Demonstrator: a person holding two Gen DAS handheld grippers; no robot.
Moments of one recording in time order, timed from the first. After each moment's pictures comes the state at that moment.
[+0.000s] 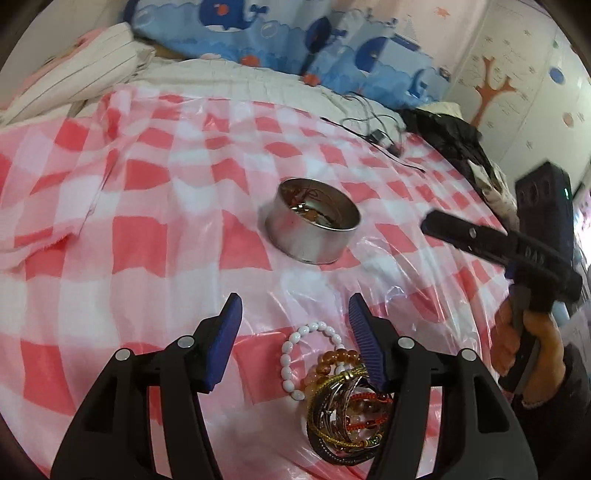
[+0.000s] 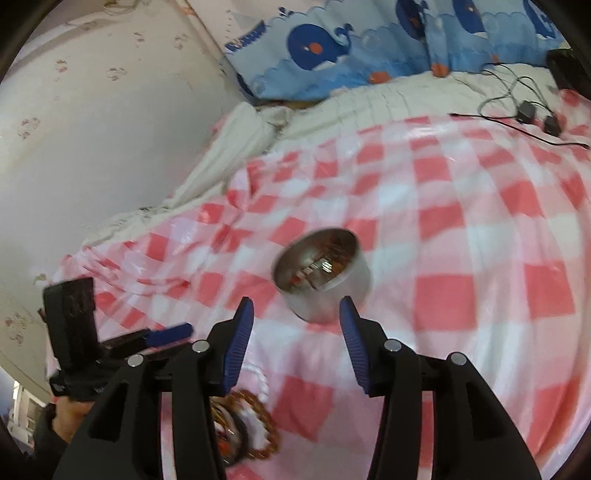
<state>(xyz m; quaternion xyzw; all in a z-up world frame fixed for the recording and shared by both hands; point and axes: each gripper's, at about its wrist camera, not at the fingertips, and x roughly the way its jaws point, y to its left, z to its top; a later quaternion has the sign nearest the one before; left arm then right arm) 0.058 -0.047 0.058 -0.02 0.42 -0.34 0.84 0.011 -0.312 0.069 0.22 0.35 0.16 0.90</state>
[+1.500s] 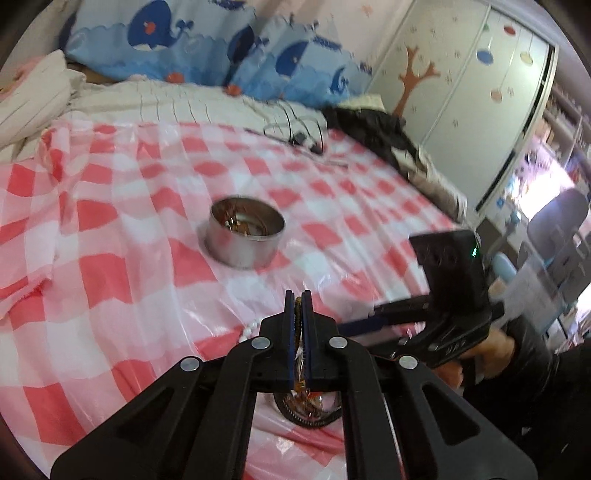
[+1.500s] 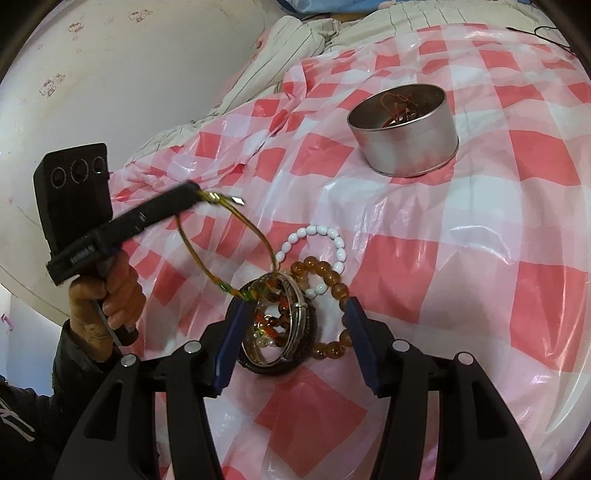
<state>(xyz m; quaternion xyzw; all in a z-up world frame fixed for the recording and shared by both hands) 0.040 -0.026 0.094 -0.02 0.38 -0.47 0.80 -0.027 -0.258 0.013 0.22 0.47 0.27 0.81</state>
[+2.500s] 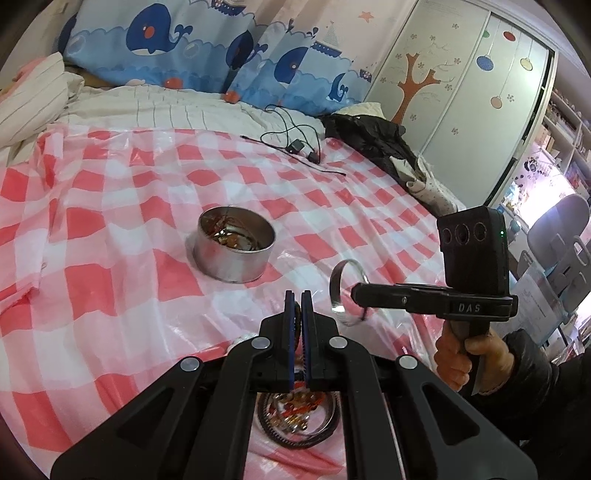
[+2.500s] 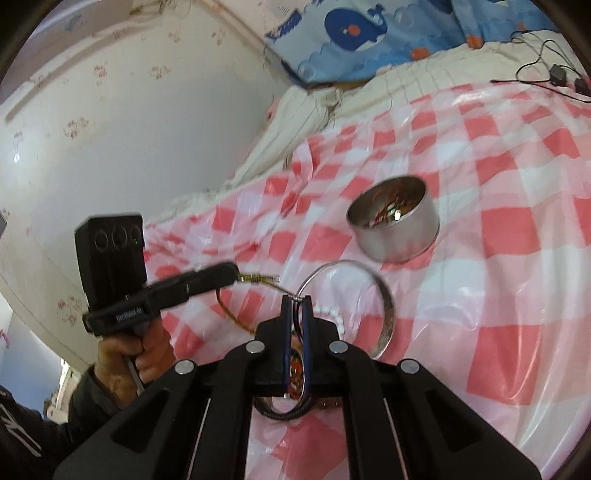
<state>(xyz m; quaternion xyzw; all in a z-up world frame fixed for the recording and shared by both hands) 0.037 -0.046 0.095 -0.03 0.37 -0.47 0.80 -0.036 -0.300 0.057 0.27 0.33 0.25 0.87</state>
